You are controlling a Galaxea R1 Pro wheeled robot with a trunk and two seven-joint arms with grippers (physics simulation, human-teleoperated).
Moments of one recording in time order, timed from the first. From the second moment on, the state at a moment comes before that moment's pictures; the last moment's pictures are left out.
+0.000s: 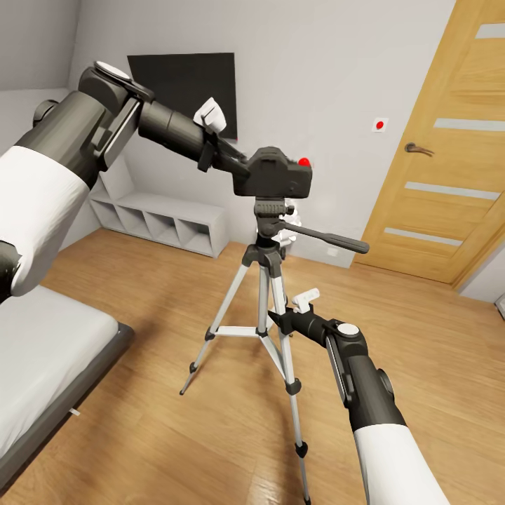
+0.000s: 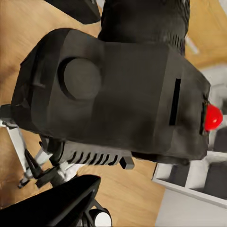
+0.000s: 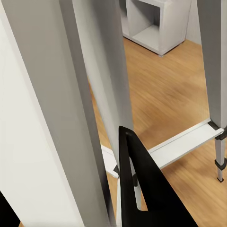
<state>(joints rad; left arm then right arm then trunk) -1.86 0.11 -0.61 -0.67 0.15 0.60 -1.39 -0.65 0.17 -0.08 -1.22 0.32 0.42 0.62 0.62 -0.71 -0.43</state>
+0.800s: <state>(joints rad) -1.86 0.11 -0.61 -0.68 0.14 0.66 -1.38 -0.65 0.17 -0.08 -1.22 0.32 0.42 0.62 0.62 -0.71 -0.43</state>
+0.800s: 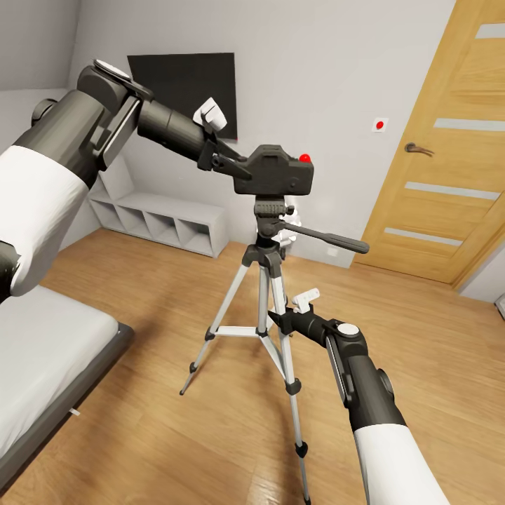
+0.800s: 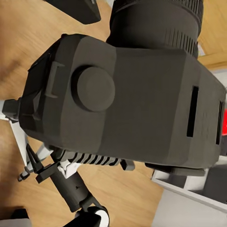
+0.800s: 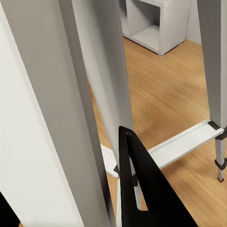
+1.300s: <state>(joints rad) -1.86 0.16 -0.29 -0.57 0.15 0.71 -1.36 -0.65 0.17 -0.08 -1.22 0.32 0.42 0.62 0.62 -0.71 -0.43</state>
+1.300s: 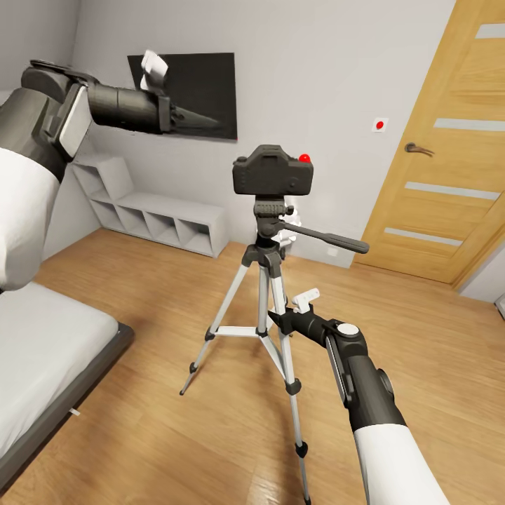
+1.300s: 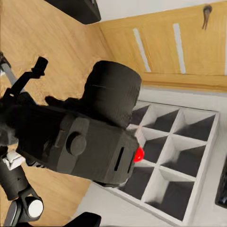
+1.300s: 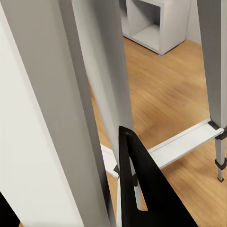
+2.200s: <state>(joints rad) -1.50 0.26 -0.23 -0.04 0.15 0.68 -0.53 -0.65 0.17 -0.08 -1.22 0.32 0.42 0.62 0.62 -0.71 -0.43</state>
